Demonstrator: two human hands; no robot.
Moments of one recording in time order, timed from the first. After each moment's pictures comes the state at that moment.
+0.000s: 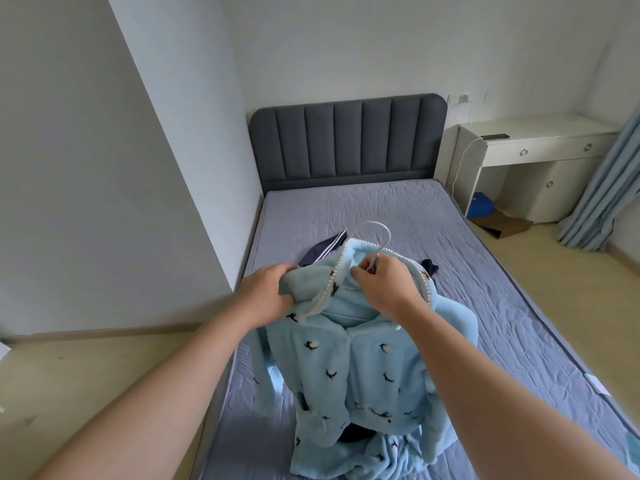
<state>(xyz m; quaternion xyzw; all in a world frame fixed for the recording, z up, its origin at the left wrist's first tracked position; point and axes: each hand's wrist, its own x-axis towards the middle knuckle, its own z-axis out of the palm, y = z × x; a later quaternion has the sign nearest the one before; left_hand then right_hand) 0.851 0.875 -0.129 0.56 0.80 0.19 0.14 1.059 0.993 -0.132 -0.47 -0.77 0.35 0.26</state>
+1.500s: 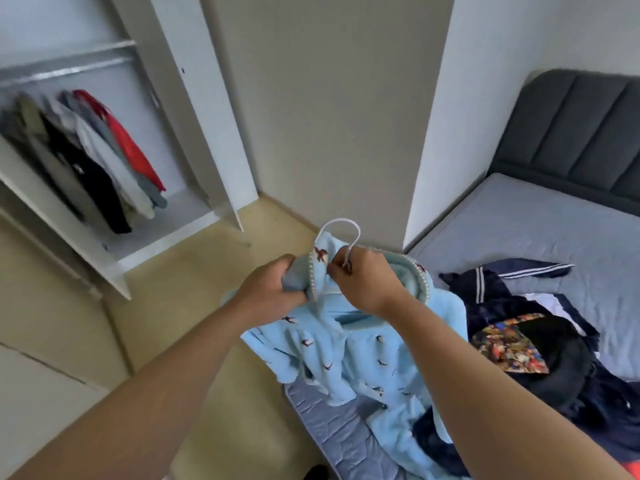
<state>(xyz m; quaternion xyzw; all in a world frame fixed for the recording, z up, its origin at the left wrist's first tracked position) 0.817 0.605 -0.137 0.18 0.90 0.39 0.12 0.863 0.811 -0.119 0.01 -0.92 0.39 0.06</state>
